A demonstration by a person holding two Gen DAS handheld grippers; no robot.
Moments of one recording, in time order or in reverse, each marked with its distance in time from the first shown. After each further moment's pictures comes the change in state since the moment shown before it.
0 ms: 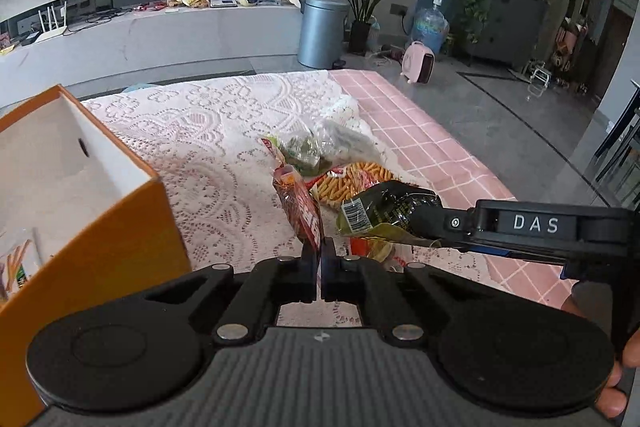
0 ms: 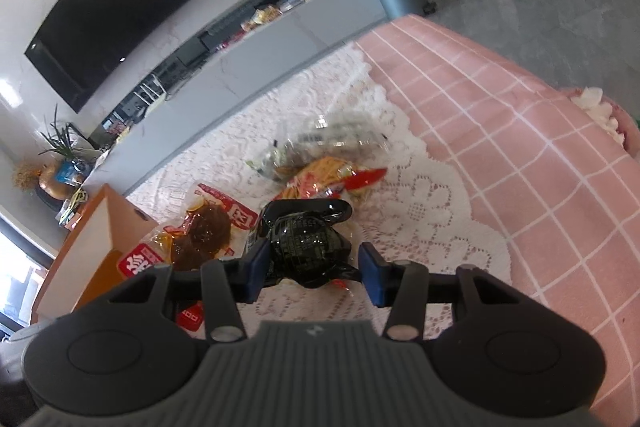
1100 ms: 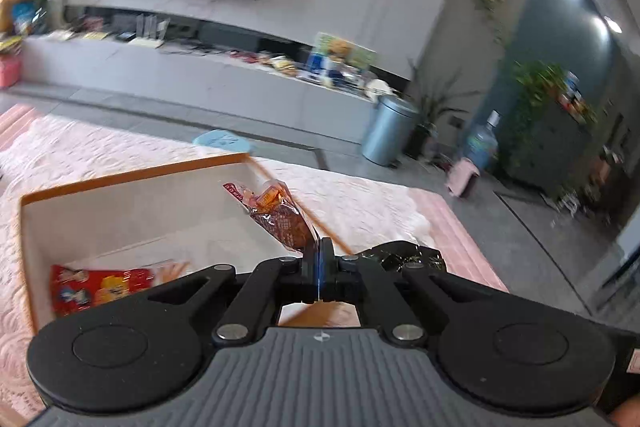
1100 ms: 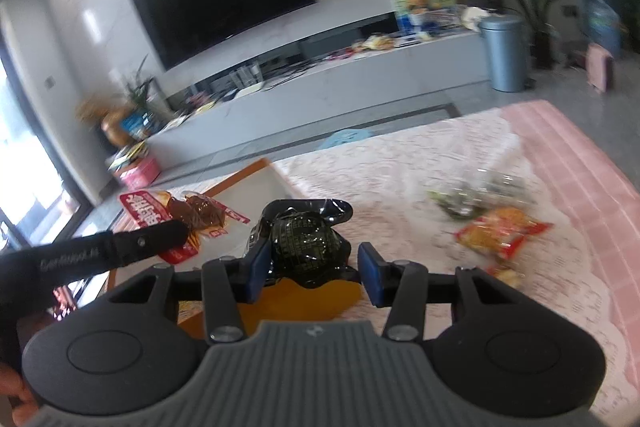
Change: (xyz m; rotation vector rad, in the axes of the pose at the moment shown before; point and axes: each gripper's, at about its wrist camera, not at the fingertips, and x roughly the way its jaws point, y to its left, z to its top) left arm -0.116 0.122 0.009 -0.303 -0.242 0.078; right arm -0.049 0.176 -0.035 -0.321 -0.059 0.150
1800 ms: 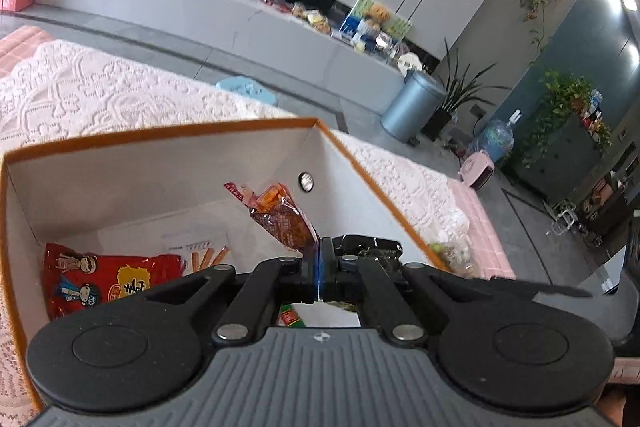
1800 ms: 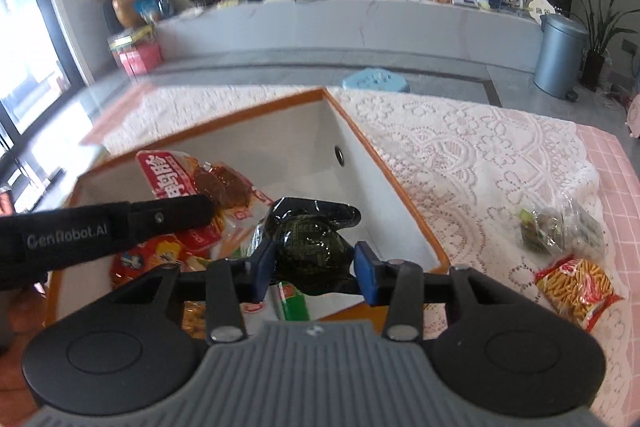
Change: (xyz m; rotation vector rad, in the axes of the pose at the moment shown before) left arm 0.057 0.087 0.008 -0.139 0.139 -0.020; right arm 0.136 0.076 0.014 -0.269 0.263 -0.070
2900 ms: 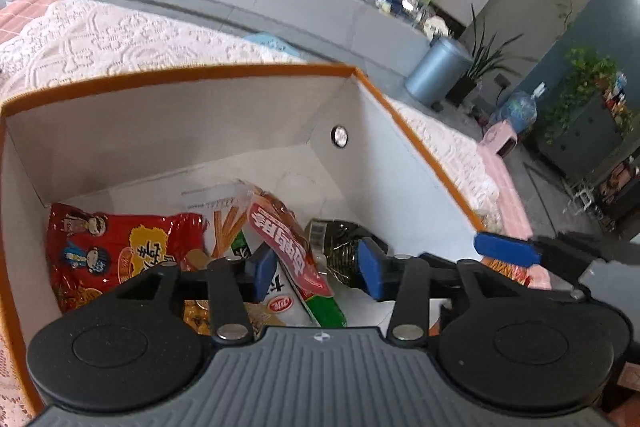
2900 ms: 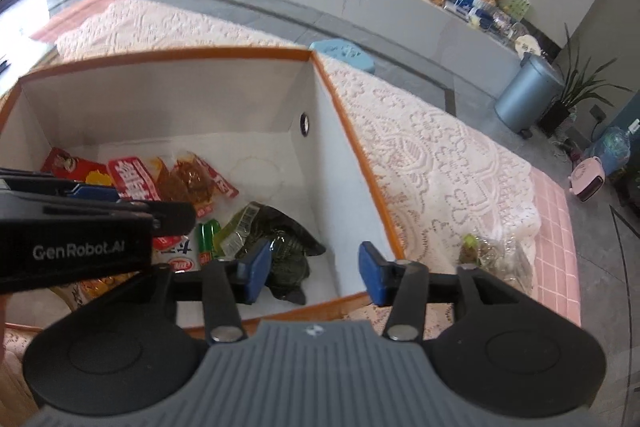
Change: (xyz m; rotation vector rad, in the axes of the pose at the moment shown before) left arm 0.008 0.017 -0.008 -0.032 0.104 0.052; right arm 0.014 0.030 0.006 -0.260 0.106 -0.235
